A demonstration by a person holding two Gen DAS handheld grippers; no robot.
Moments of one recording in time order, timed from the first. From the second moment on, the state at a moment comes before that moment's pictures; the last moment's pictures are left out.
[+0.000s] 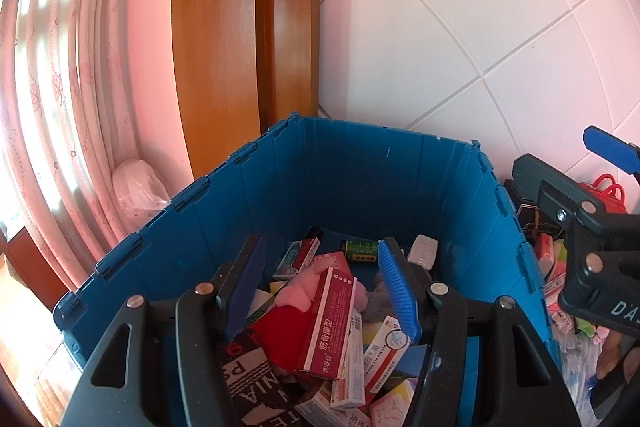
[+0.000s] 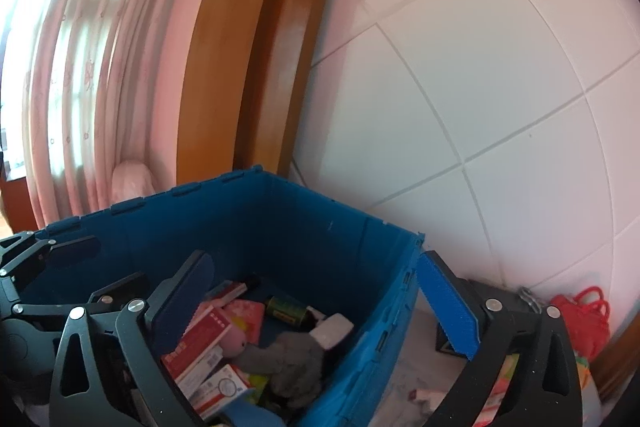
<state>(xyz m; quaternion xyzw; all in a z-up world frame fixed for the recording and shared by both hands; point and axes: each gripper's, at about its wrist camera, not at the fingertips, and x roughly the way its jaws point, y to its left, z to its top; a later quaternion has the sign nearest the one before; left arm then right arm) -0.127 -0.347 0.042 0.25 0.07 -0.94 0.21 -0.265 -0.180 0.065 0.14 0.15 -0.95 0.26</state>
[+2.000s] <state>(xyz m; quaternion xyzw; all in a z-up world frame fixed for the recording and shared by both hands) -0.414 0.009 -0.260 0.48 -0.01 -0.87 -0.06 -0.357 0.279 -0.244 0.48 -0.04 -0.88 0.05</state>
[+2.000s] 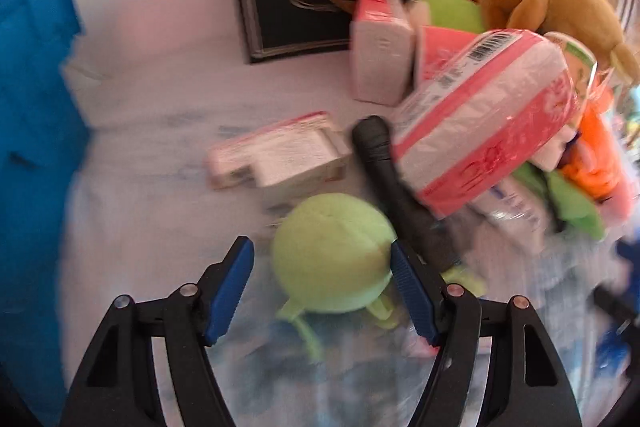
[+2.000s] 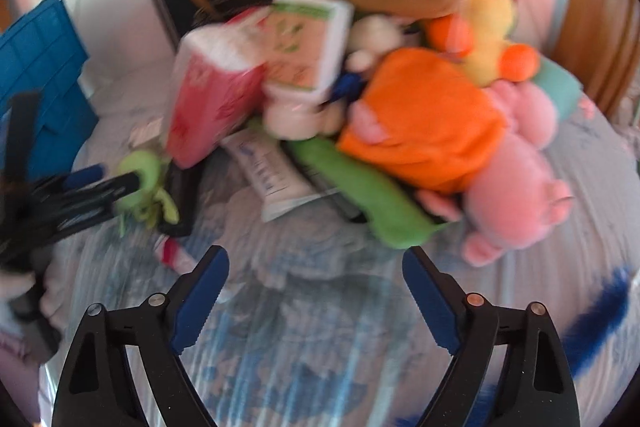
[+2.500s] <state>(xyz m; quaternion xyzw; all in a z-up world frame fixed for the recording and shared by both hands) -0.331 -0.038 -0.274 0.49 0.01 -0.87 -0.02 -0.355 0.210 -0.283 0.51 0.01 -0.85 0.17</state>
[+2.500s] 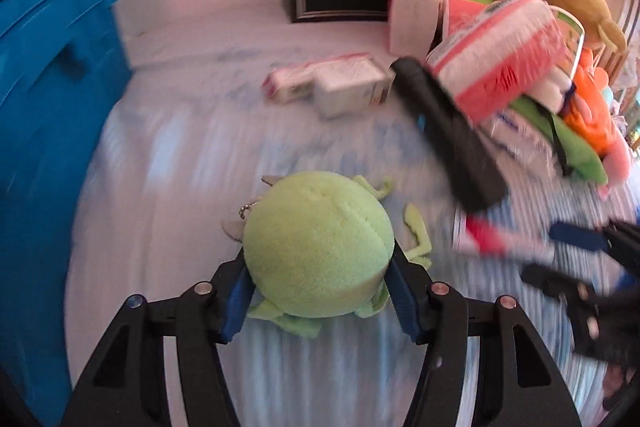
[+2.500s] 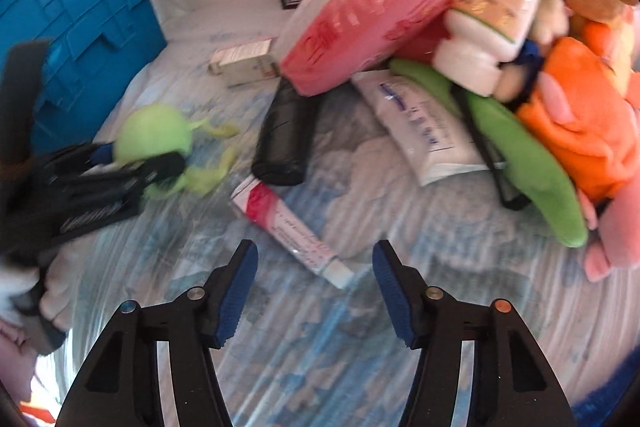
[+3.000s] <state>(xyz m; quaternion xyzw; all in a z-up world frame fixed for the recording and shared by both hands) -0.300 -0.019 -0.266 0.47 -0.02 -0.88 -0.03 -0.333 0.182 -0.289 0.47 0.10 -0.86 0.17</state>
